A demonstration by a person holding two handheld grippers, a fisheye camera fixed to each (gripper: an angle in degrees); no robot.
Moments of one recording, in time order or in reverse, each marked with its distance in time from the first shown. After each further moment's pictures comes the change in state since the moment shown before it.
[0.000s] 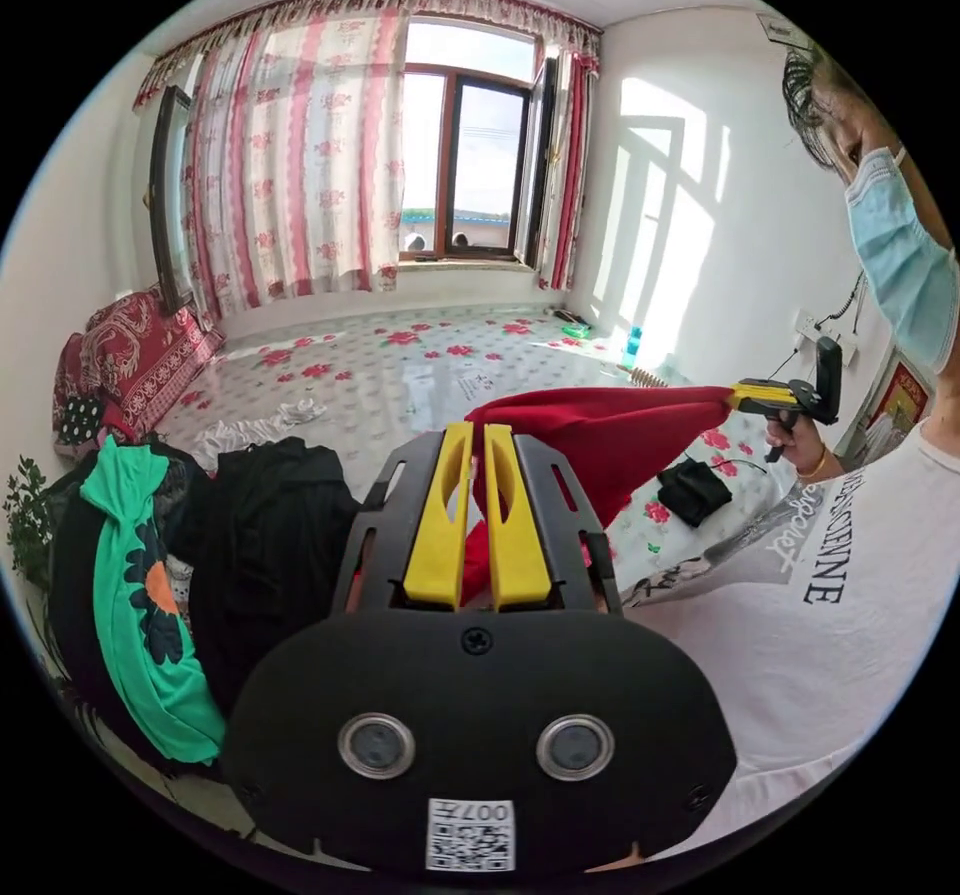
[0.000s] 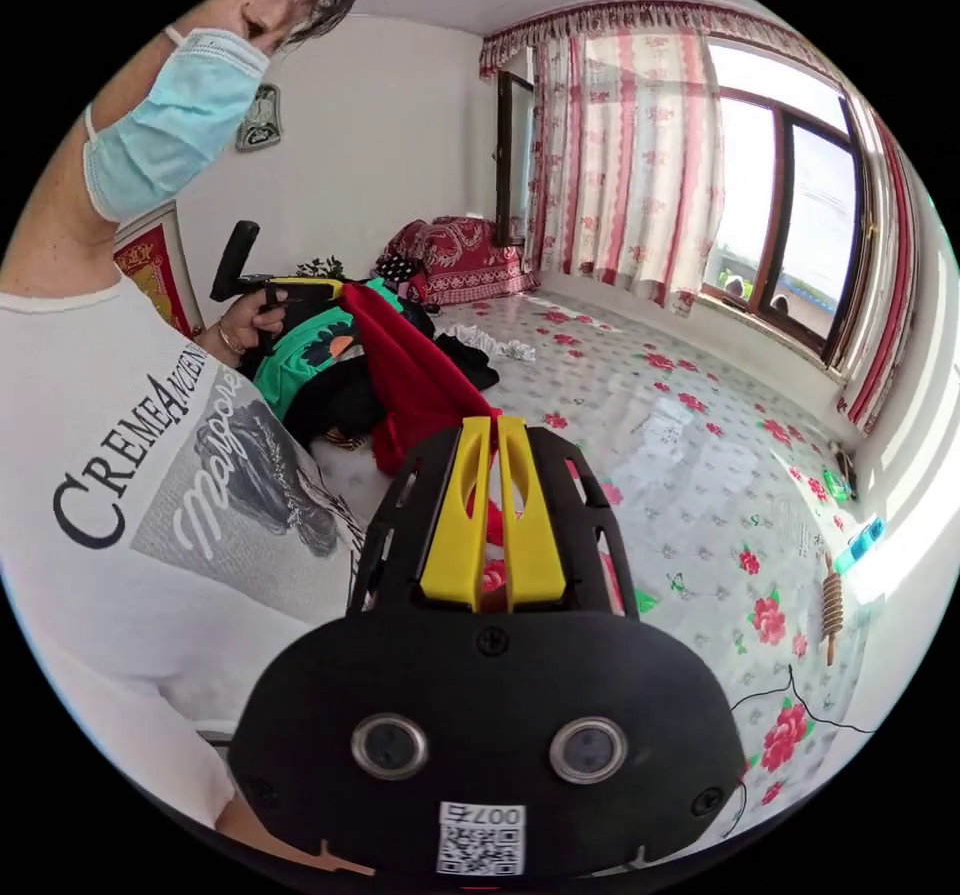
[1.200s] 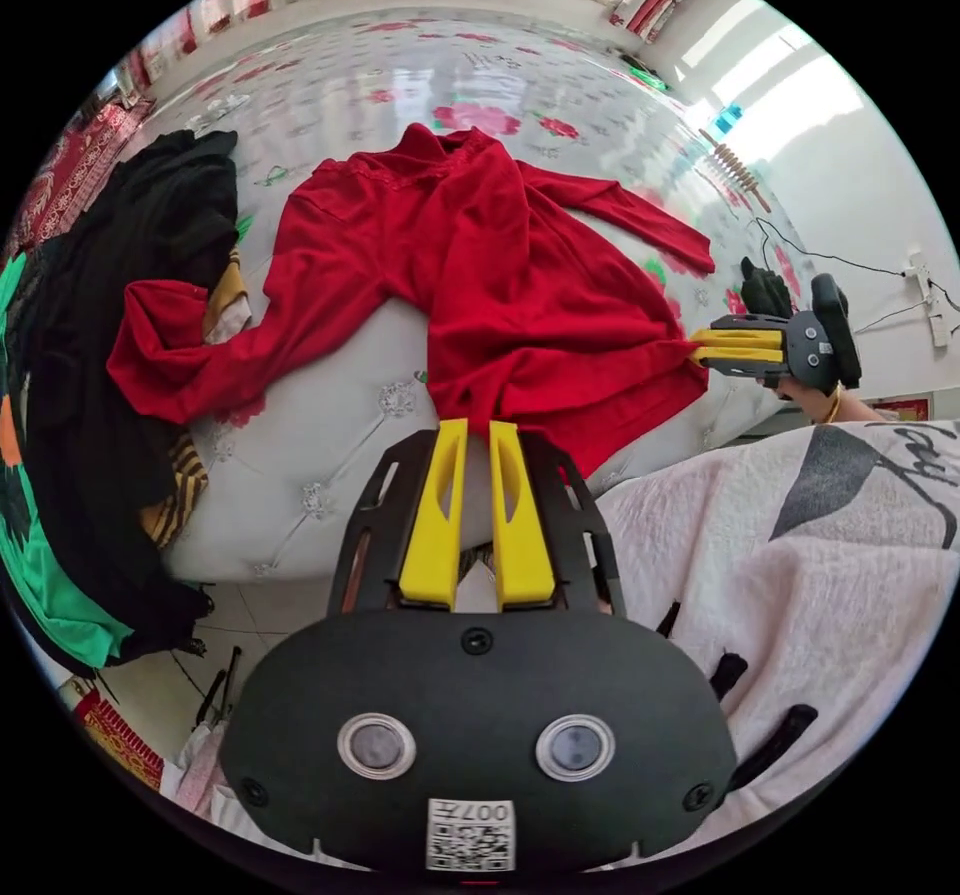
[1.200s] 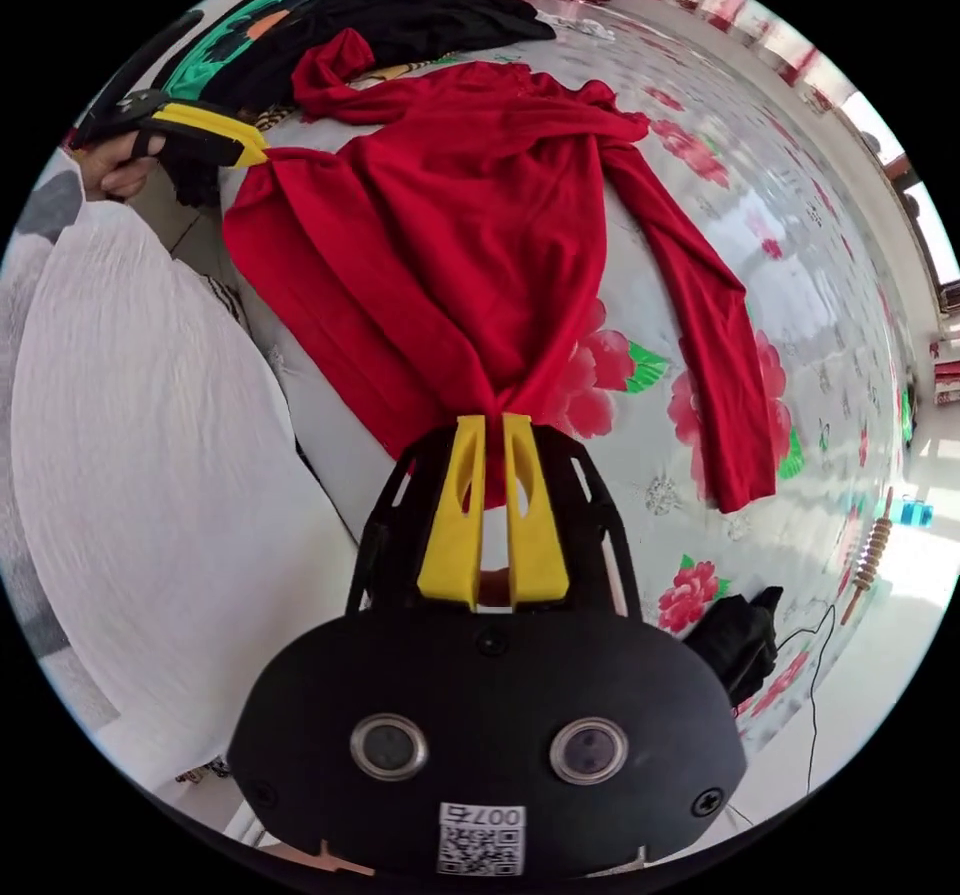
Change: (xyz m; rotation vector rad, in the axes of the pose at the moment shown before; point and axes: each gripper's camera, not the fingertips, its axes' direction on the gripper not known) left arm 0.054 0.227 0.401 -0.725 0.017 -0.126; right arm 0.026 0.240 0.495 -0.762 0.012 -0.050
